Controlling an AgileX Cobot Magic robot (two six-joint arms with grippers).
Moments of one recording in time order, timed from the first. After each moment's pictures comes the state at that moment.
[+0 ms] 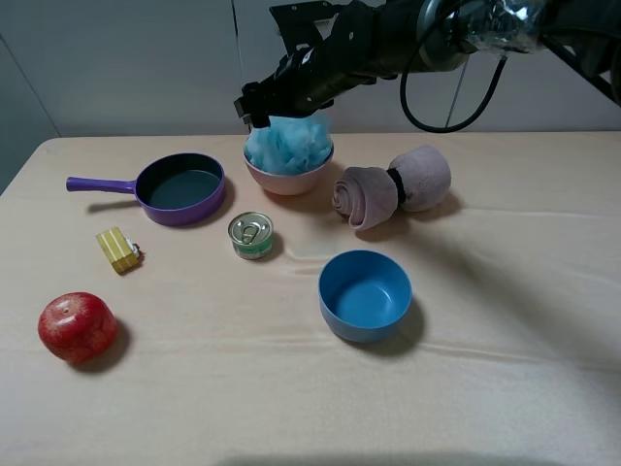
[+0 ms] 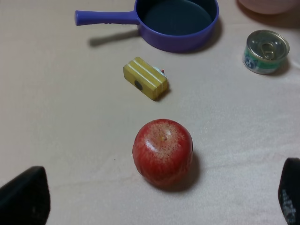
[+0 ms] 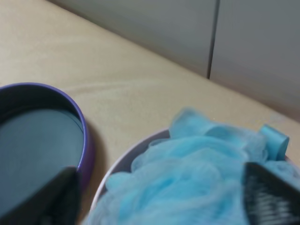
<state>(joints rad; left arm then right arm) -0.05 0.00 -0.50 -0.02 1.07 0.04 0.62 2.22 -1.70 0.35 0.24 -0.26</state>
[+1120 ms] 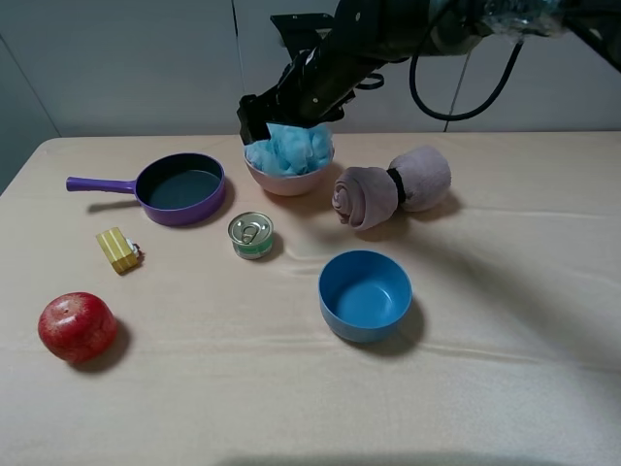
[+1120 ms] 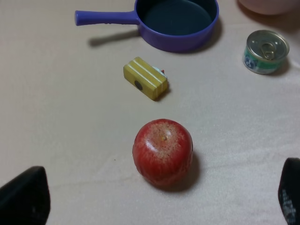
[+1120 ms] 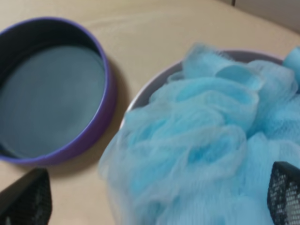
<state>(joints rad) -0.05 0.00 -0.50 -0.02 1.07 0.04 0.62 2.18 -1.70 0.32 0.48 -0.19</state>
